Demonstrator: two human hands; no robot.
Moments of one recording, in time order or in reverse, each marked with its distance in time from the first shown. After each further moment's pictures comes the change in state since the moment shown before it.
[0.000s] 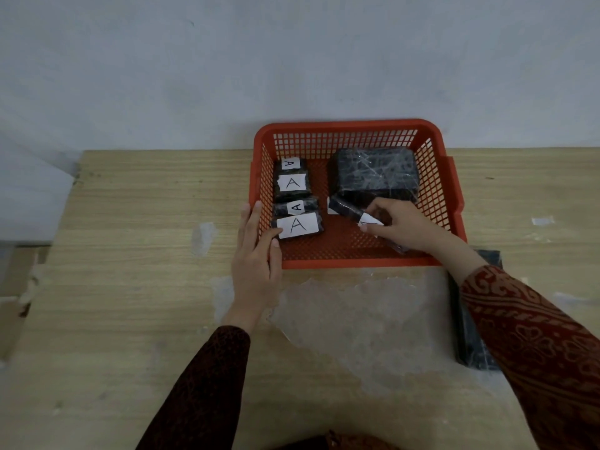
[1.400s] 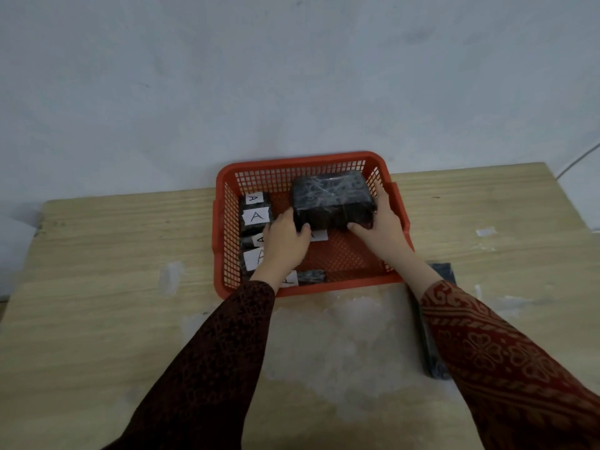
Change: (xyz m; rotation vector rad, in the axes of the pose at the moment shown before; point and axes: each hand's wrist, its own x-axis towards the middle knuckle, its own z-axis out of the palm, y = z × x) left_hand 0.092 0.076 0.066 -0.046 -0.542 -0.273; right_hand -0.008 0.007 -0.012 0.266 0.538 0.166
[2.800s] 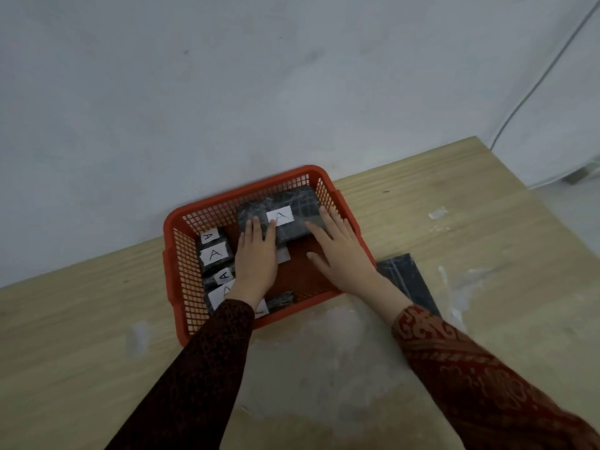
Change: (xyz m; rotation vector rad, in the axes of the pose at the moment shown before) left_hand 0.027 0.014 0.028 0.707 0.011 0.281; right_hand -0.032 0.009 -0.008 -0.516 -0.041 -0.190
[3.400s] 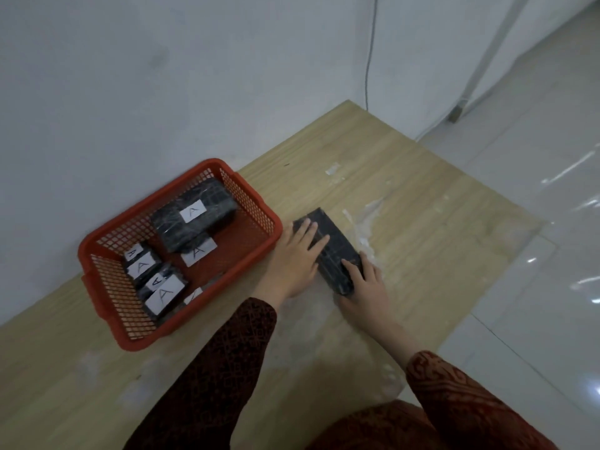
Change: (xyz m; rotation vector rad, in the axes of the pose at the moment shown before) left_hand -0.095 0.160 0.002 0.179 -0.067 0.851; right_hand -0.238 0.041 0.023 0.127 0.167 0.677
